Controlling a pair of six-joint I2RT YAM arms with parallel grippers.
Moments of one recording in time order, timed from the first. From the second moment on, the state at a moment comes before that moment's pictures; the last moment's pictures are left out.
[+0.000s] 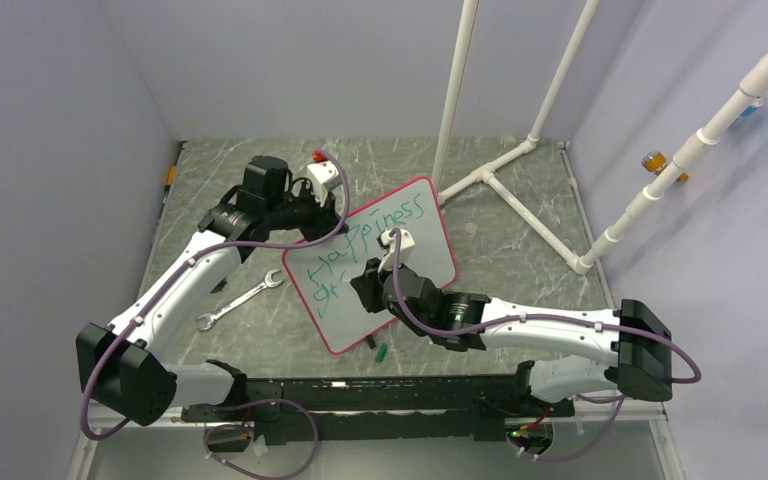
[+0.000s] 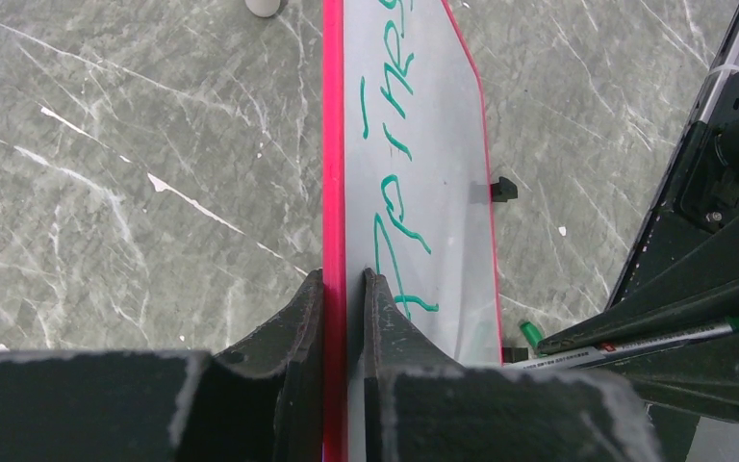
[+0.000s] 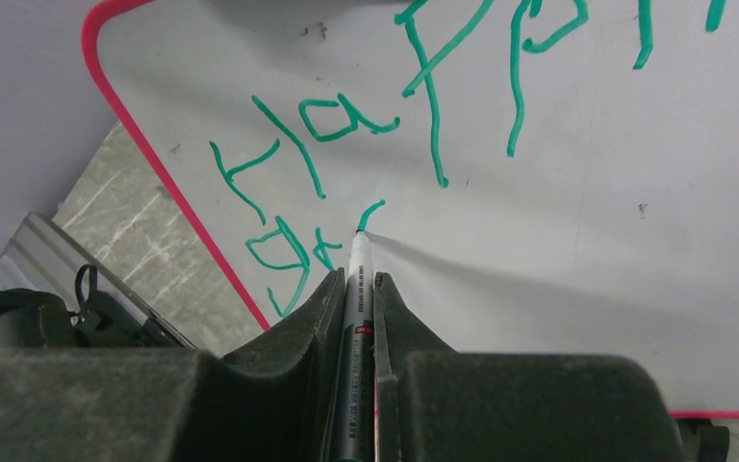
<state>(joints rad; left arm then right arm) -0.44 1.28 1.17 -0.46 0.56 0.18 1.24 1.26 0.85 0.04 0.52 0.58</state>
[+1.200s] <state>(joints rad) -0.44 1.28 1.17 -0.46 0.56 0.18 1.22 1.27 0.92 -0.07 0.57 0.59</state>
